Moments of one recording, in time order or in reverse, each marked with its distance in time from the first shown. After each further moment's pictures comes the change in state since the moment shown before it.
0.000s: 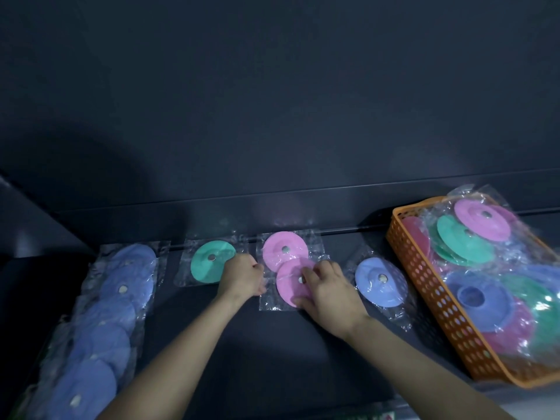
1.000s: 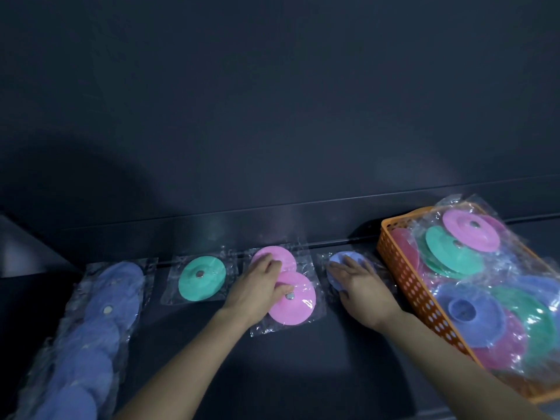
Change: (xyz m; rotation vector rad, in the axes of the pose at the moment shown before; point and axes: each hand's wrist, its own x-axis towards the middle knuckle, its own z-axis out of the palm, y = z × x) left_hand -0.001 0.020 0.022 0.713 -0.144 0.531; right_hand 0.008 0.078 -0.026 -0.009 -0.127 0.038
